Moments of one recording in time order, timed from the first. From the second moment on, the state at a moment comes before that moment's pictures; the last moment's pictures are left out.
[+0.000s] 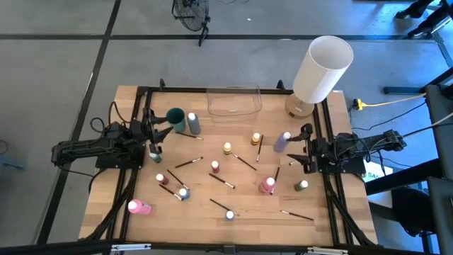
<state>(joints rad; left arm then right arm) 0.17 0.02 0.01 0.37 -0.13 0.13 0.26 0.01 0.01 0.13 0.24 -0.12</state>
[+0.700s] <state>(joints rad) 0.17 0.02 0.01 0.35 -0.06 -0.06 0.26 0.05 0.31 -0.42 0.42 0.15</state>
